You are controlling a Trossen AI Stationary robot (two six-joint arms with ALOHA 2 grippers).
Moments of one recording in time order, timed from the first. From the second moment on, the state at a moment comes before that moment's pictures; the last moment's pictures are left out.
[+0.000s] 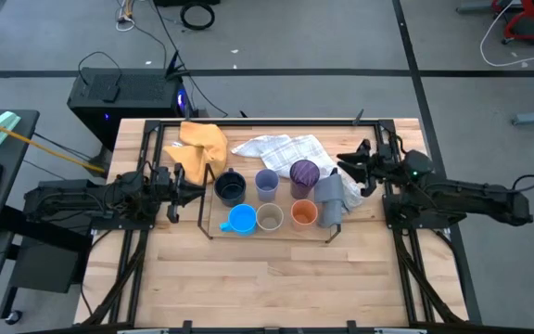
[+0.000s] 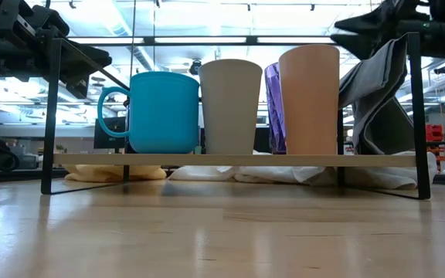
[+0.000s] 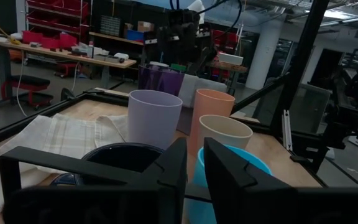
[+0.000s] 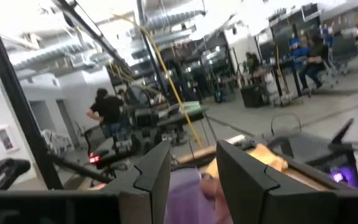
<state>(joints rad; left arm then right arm) 0.08 0.21 0.01 0.27 0.01 -0.20 -0.34 0.44 0.17 0.49 -0.15 0.33</state>
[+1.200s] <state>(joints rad) 0.08 0.21 0.01 0.27 0.01 -0.20 -0.04 0.14 0.20 0.12 0.09 0.15</state>
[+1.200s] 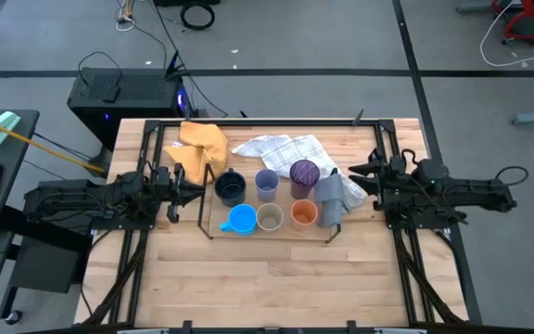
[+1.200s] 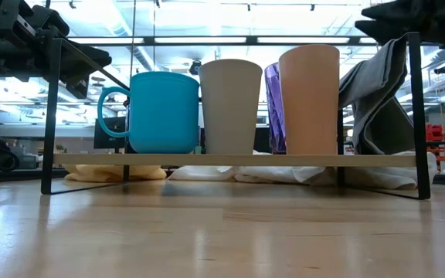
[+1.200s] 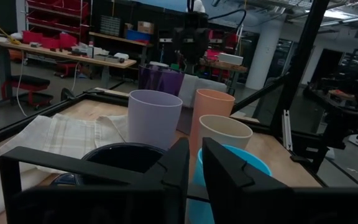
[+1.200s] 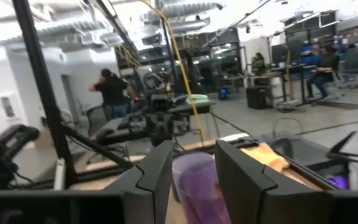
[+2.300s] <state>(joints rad) 0.08 0.21 0.01 0.27 0.01 -0.20 -0.04 0.00 0.01 0.25 0.11 0.14</state>
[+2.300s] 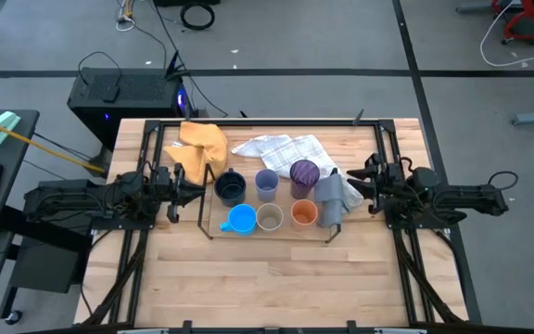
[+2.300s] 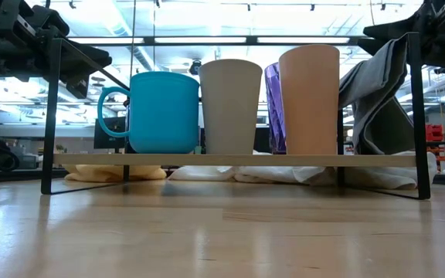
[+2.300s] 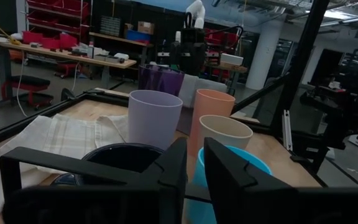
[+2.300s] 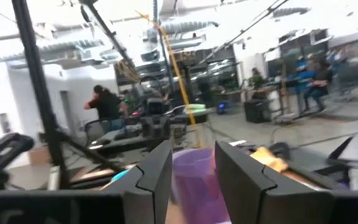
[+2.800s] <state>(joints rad) 0.08 0.21 0.01 0.27 0.01 -0.20 -0.04 0.00 0.05 -0.04 0.05 0.10</state>
